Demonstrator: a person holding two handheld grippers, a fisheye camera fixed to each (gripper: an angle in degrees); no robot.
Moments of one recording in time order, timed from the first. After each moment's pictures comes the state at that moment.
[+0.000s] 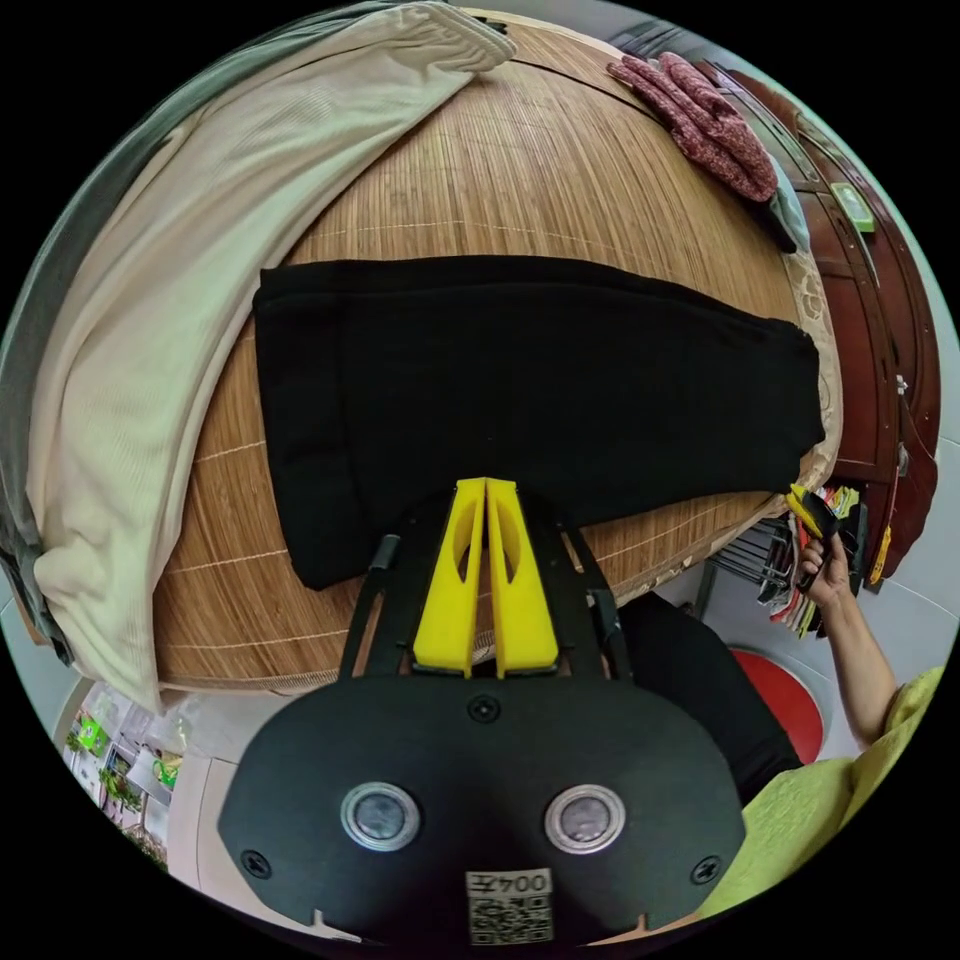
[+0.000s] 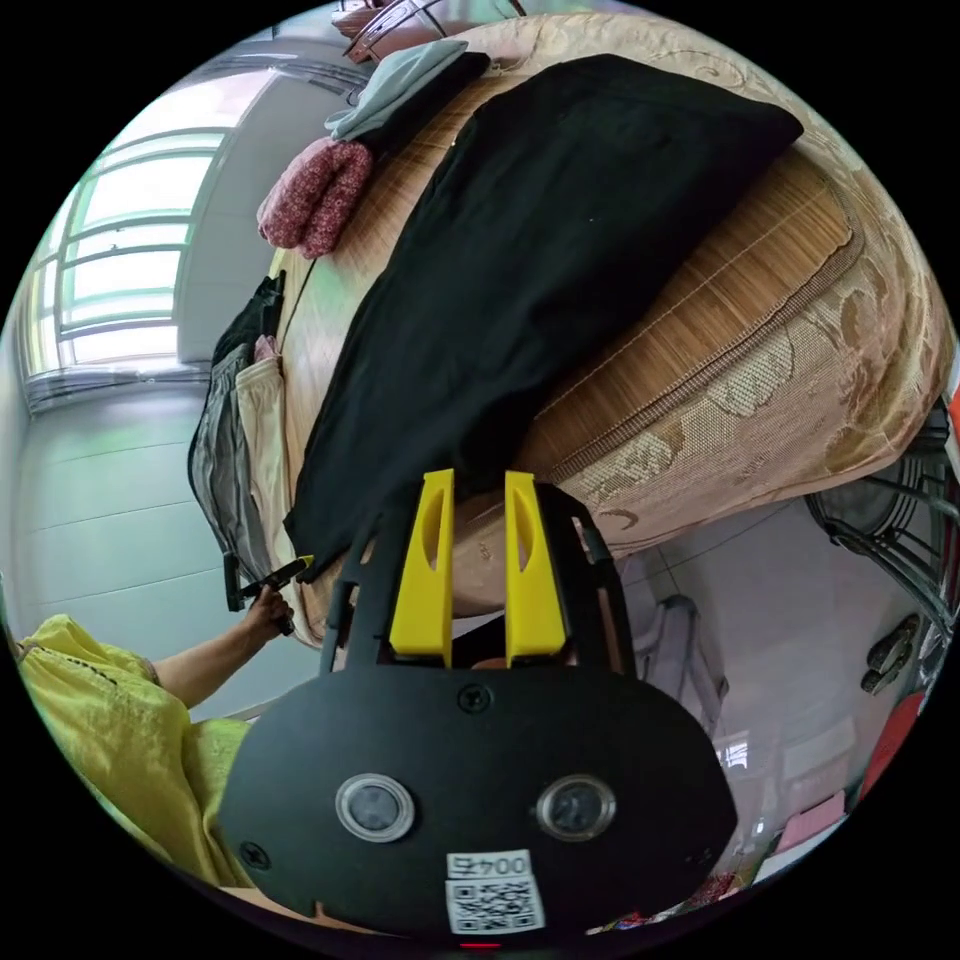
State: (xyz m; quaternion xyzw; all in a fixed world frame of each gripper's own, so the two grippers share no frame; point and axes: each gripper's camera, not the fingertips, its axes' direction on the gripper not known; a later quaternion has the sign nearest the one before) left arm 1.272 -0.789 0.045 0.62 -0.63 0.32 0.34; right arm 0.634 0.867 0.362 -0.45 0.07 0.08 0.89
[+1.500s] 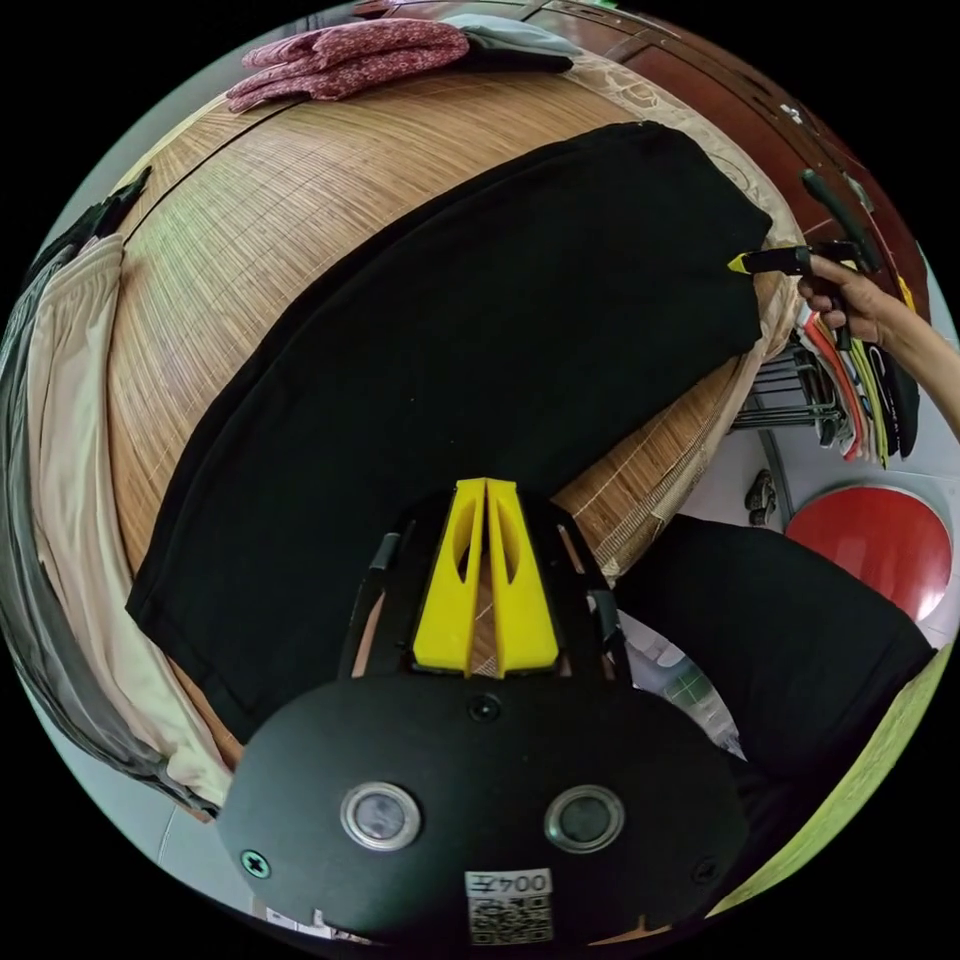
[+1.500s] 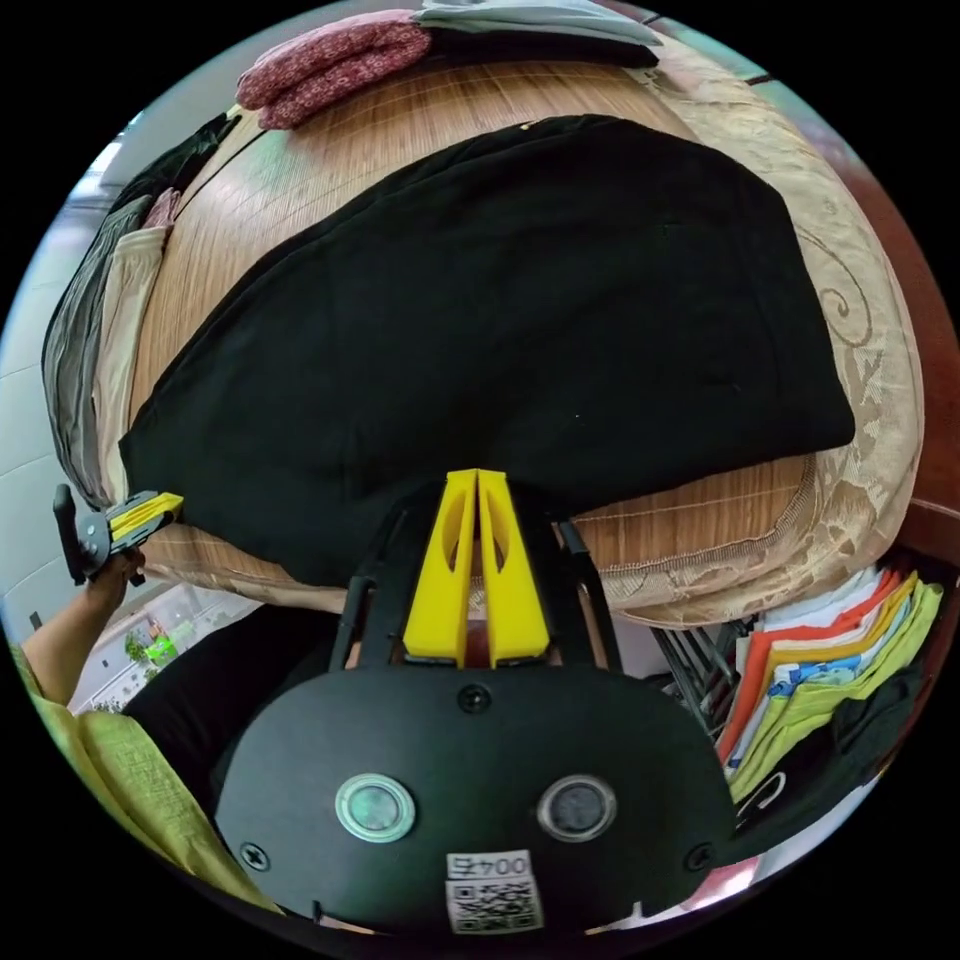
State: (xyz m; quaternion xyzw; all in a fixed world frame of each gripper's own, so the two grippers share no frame) left arm 1.300 -0.987 0.143 0.44 -0.82 0.33 0.18; right arm 0.569 0.795 0.449 -0.55 0.23 -0.16 0.79
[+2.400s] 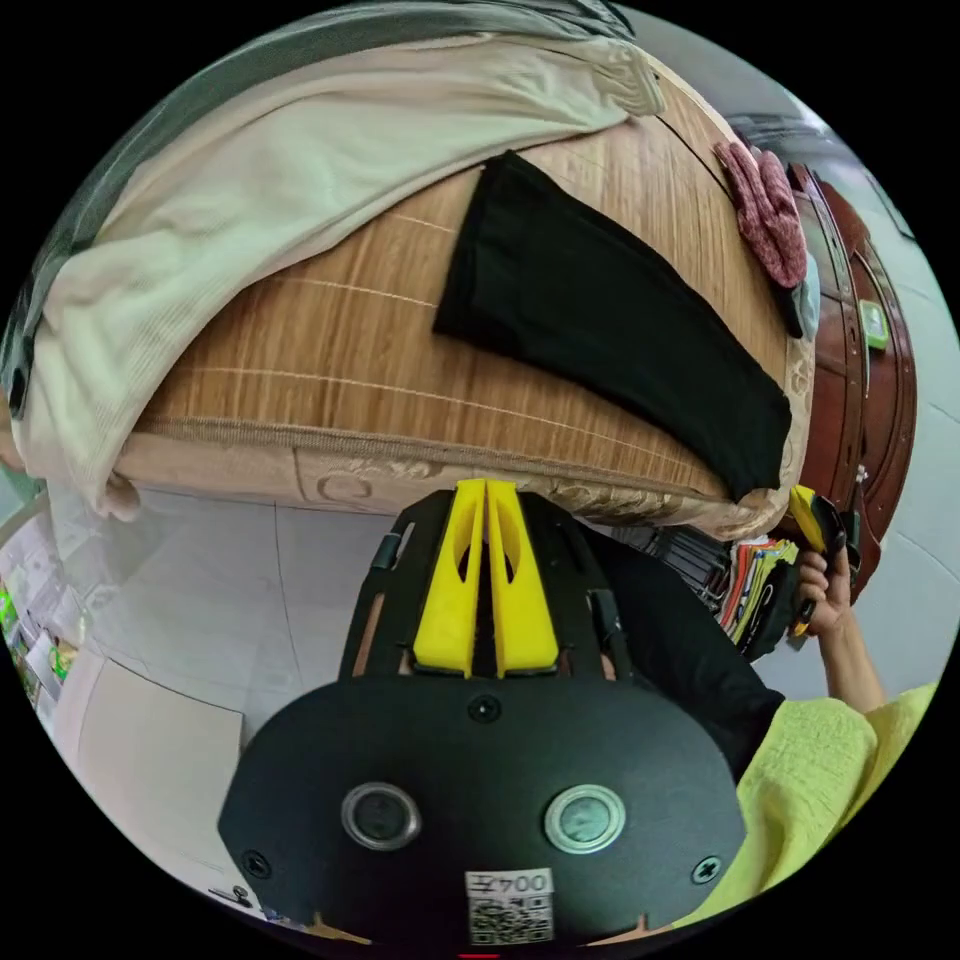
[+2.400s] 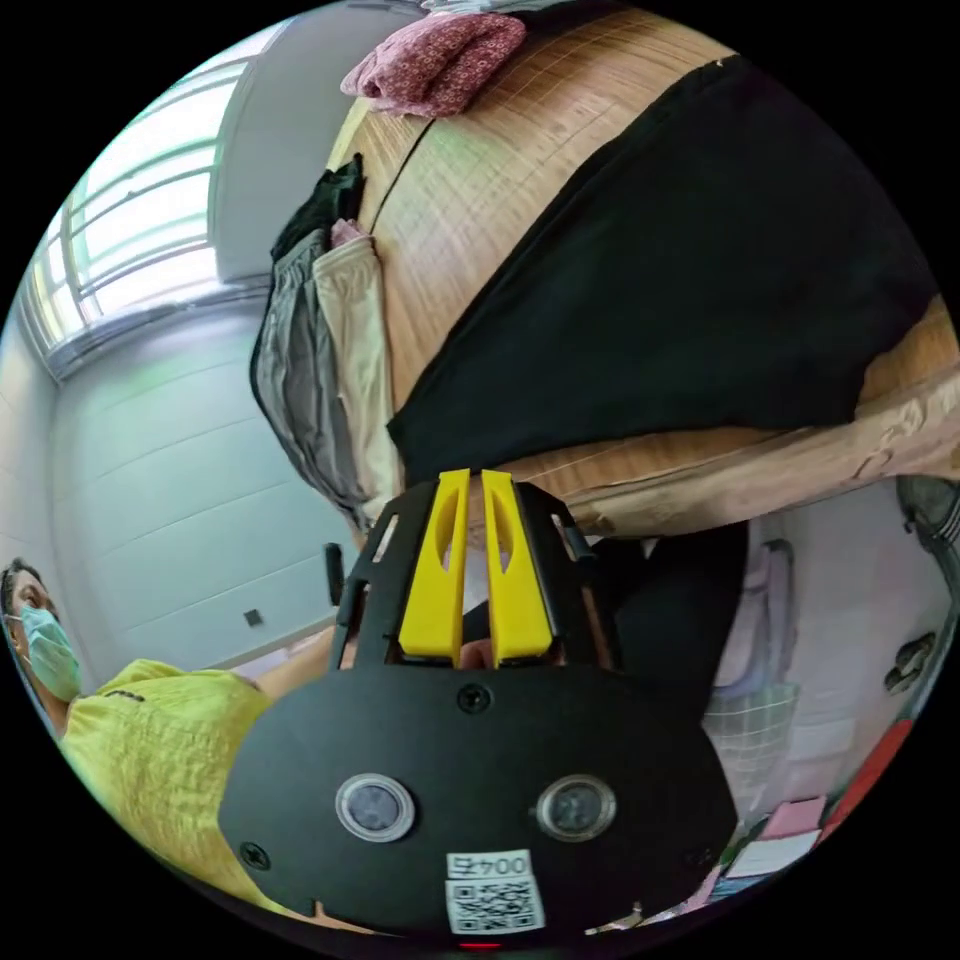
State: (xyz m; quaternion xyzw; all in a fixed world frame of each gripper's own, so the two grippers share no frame) left arm 1.141 -0.714 -0.026 0.67 -0.51 0.31 0.44; right arm 0.436 0.918 0.378 -0.57 -0.04 0.10 0.82
